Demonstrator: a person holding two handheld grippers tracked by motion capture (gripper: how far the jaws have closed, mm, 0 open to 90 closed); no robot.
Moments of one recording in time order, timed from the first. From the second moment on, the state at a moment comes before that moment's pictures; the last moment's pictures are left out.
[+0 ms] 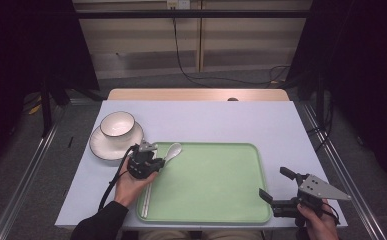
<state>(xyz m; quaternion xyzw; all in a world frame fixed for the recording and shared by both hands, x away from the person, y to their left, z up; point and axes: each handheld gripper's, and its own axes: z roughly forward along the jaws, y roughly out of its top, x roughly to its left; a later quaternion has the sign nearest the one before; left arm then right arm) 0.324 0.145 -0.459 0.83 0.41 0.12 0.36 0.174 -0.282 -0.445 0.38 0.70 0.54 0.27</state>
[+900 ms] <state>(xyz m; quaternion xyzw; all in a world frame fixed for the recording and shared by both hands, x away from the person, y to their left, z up) 0.323 0.148 -0.456 0.83 0.41 0.12 0.37 0.174 -0.282 -0.445 0.38 0.70 0.54 0.27</state>
